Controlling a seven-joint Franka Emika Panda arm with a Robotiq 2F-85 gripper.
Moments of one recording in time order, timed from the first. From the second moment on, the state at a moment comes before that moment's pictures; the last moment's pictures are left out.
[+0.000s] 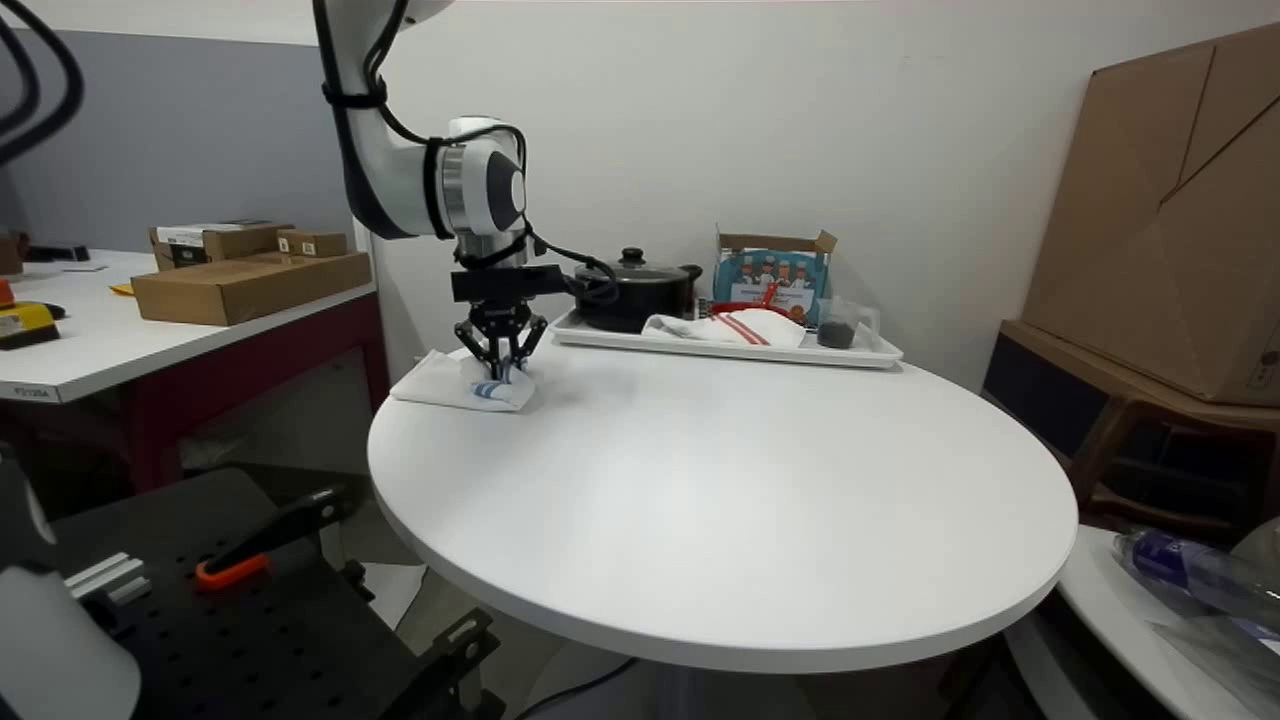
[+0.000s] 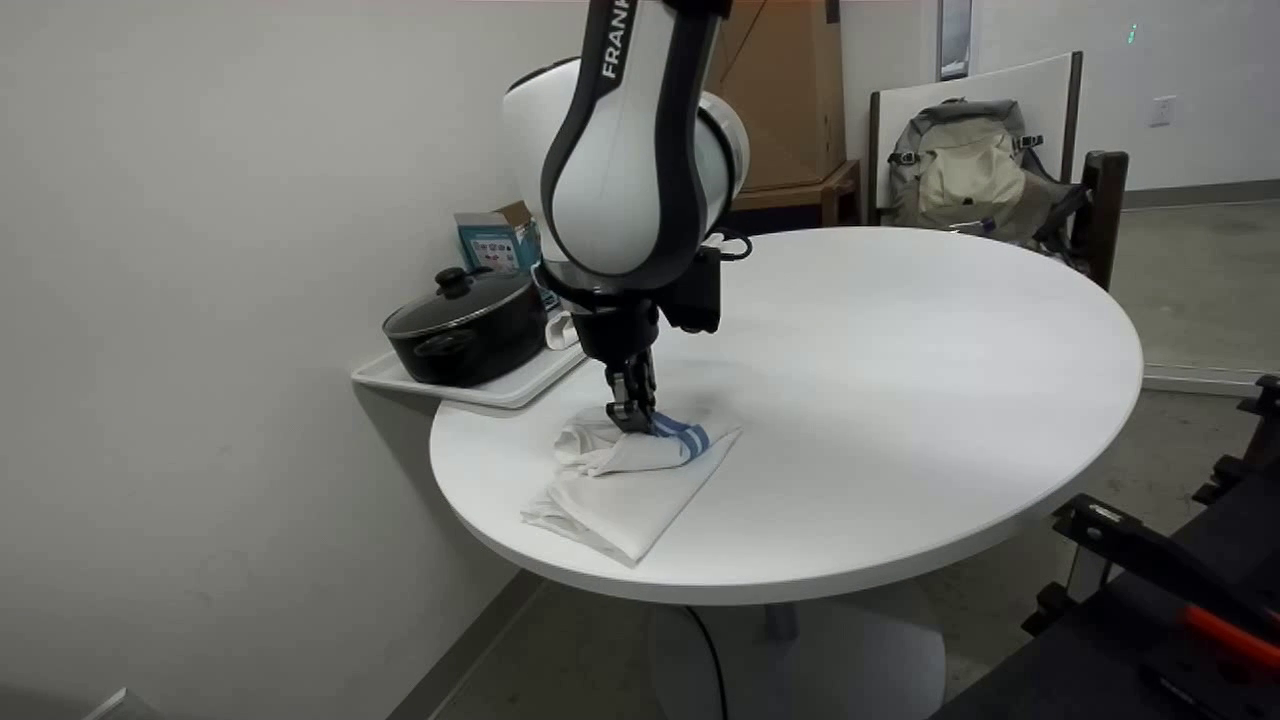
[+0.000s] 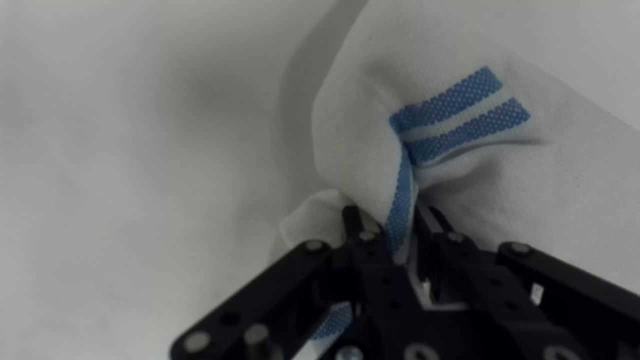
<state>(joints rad) 0.29 0.60 0.15 -2.09 -0.36 2.72 -0.27</state>
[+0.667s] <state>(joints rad) 0.10 0.49 0.02 -2.25 -0.37 2.65 -0.33</state>
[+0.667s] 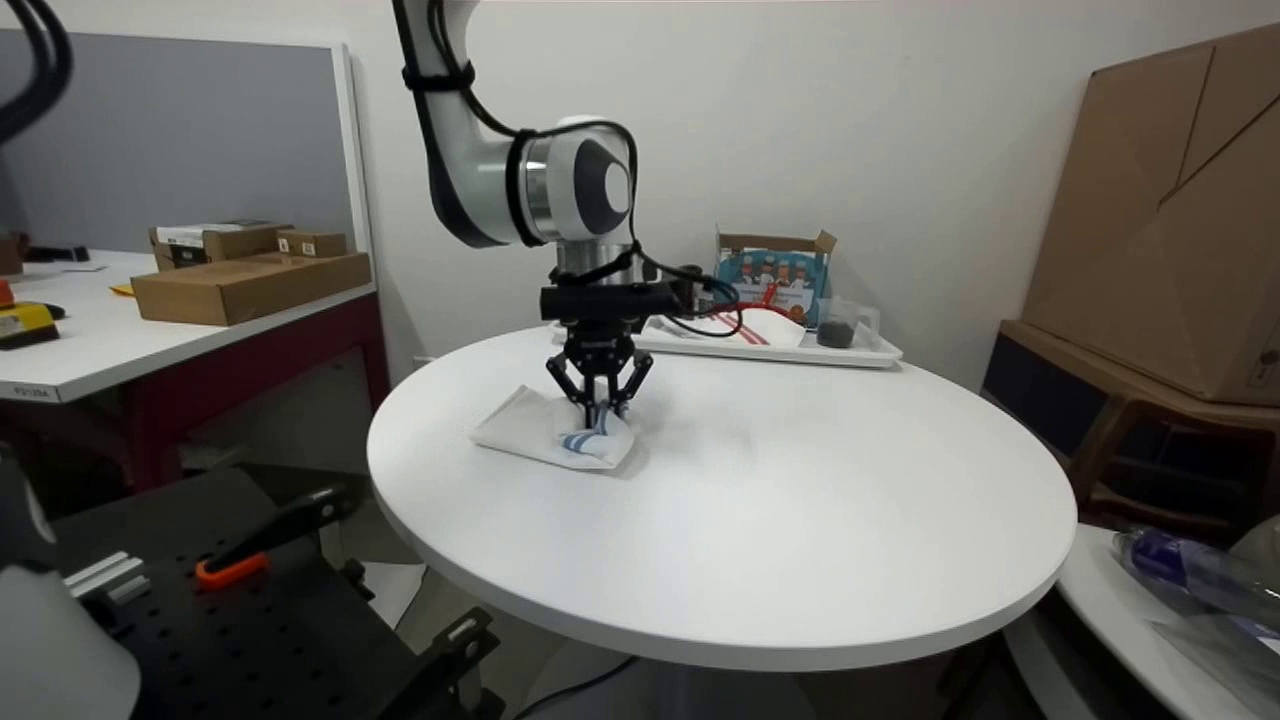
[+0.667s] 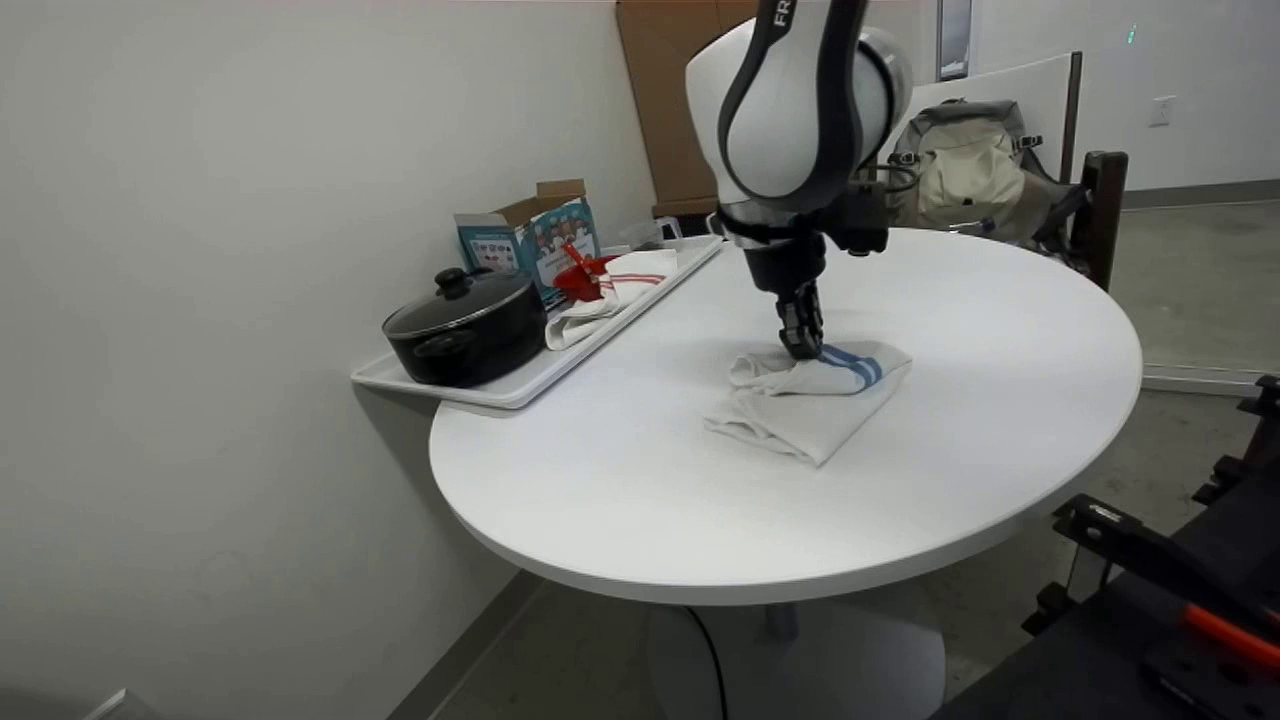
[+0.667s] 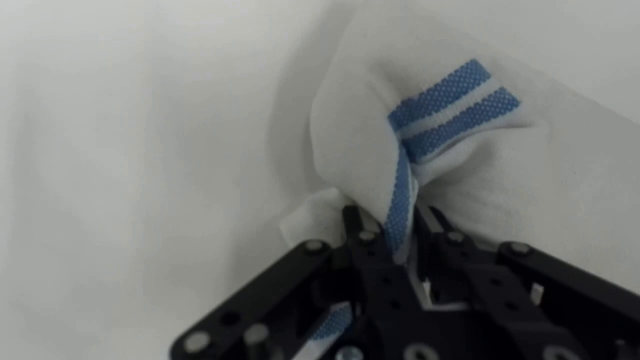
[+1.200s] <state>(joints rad) 0.03 0.47 -0.05 -2.28 -0.38 2.62 -0.34</state>
